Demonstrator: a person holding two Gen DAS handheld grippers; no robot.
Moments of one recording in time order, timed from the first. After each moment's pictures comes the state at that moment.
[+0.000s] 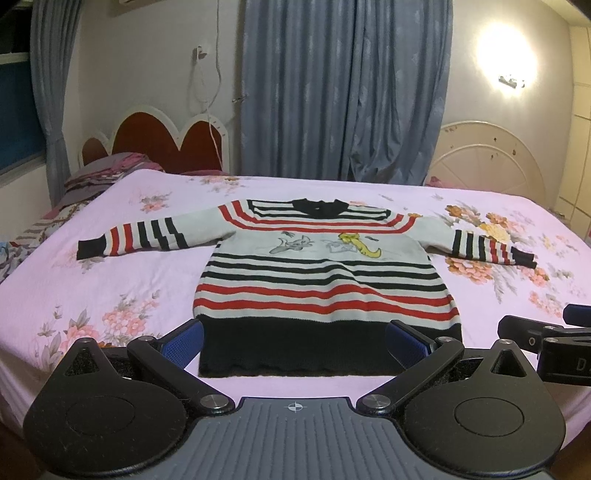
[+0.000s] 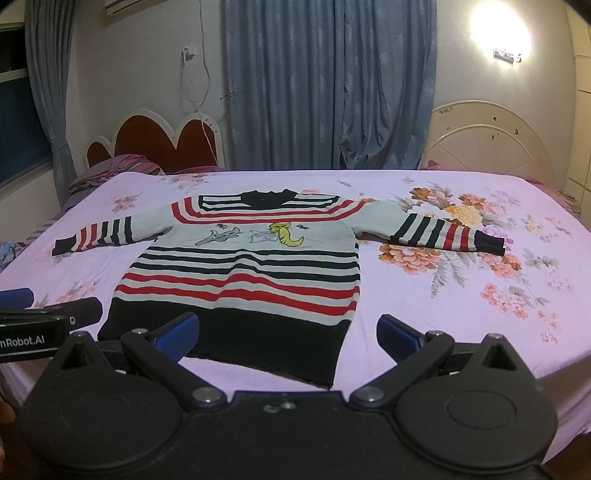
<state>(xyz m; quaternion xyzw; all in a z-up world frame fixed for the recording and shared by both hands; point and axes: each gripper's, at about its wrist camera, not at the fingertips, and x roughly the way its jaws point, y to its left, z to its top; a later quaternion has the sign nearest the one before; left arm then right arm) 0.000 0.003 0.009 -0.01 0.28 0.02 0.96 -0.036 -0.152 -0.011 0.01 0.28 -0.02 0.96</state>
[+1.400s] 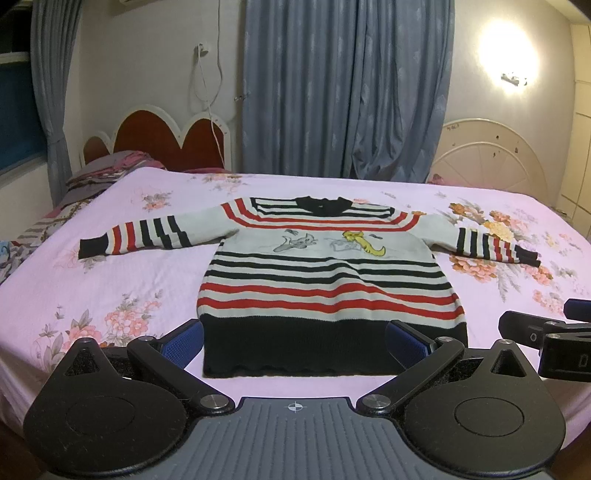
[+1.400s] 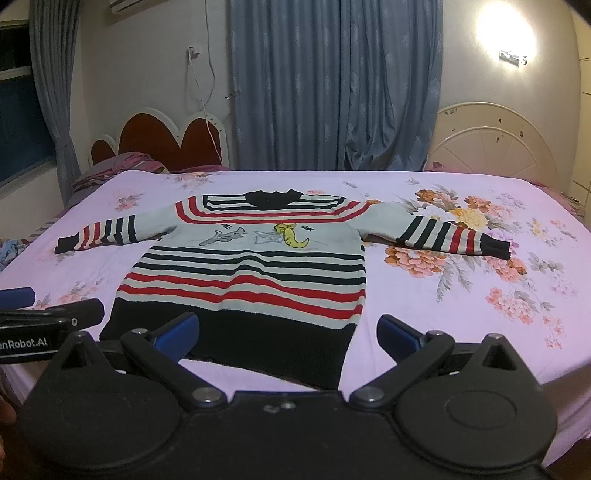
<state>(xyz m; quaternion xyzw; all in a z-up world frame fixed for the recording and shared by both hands) 0.001 0.004 0.006 -0.01 0.28 0.02 0.96 -0.031 -0.152 -0.013 0.01 0.28 -0.01 0.96</state>
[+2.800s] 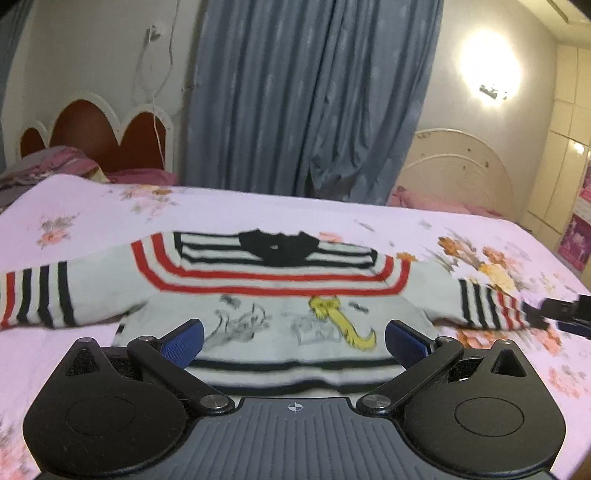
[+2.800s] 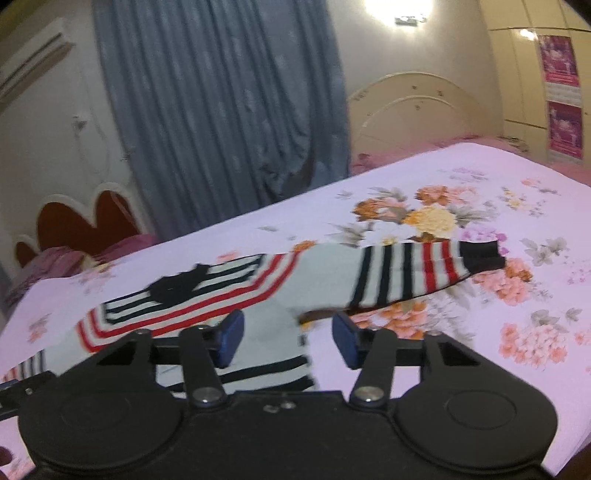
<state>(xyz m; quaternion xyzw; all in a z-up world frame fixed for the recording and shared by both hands) 0.262 -0.016 -0.020 -0.04 0.28 -0.07 0.96 0.155 -0.276 -0.021 0.15 0.23 -0.16 0.95</state>
